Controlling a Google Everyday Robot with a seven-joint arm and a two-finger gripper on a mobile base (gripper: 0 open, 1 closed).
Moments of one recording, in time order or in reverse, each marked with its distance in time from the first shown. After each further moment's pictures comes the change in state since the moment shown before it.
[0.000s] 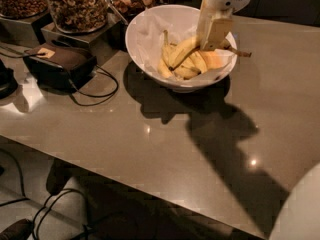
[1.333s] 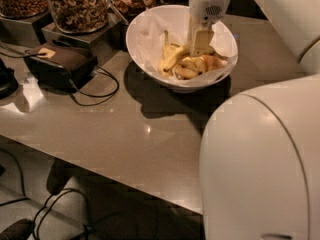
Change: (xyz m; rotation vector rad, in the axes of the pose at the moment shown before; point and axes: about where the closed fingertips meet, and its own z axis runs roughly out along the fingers) arm 0.012 -0.054 0.077 -0.068 0.054 0.019
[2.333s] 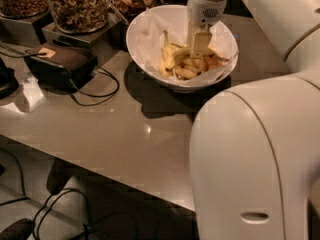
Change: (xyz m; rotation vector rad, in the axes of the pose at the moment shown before) arm 0.002 -0.005 0.014 -0.039 0.026 0.006
